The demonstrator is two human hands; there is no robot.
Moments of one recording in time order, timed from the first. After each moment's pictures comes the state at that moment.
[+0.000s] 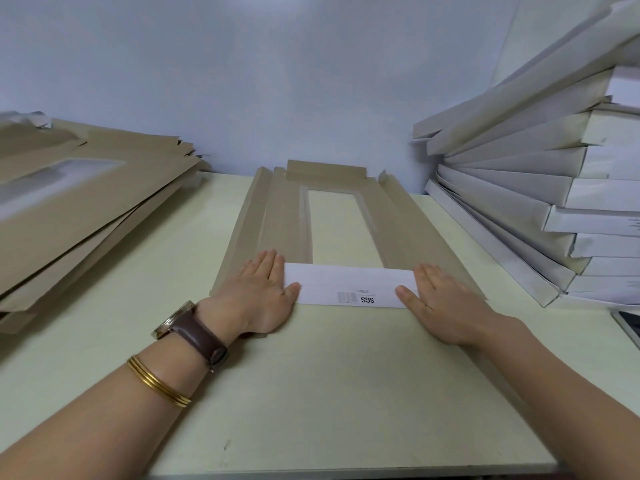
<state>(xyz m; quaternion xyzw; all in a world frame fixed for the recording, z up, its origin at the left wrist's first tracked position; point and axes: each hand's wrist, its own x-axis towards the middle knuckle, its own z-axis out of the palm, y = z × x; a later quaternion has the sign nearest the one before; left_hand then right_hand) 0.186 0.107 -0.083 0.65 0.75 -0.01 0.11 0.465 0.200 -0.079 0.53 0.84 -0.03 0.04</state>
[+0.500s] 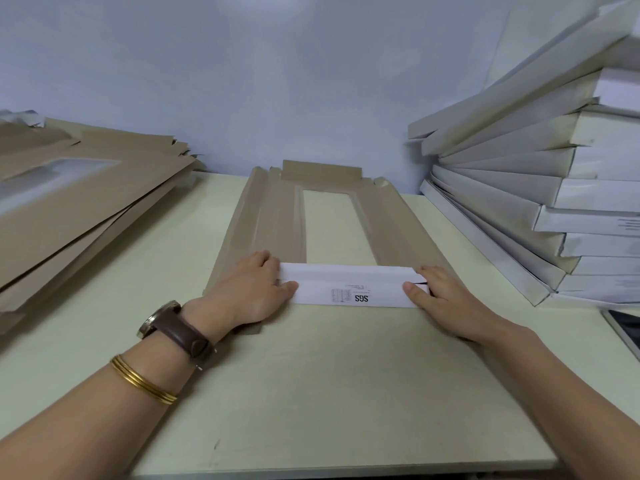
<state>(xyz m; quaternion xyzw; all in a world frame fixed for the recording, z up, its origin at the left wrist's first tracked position) 0.184 0.108 -0.075 0.63 0.75 0.14 0.14 0.476 0.203 -0.077 0.52 0.83 -0.16 -0.13</state>
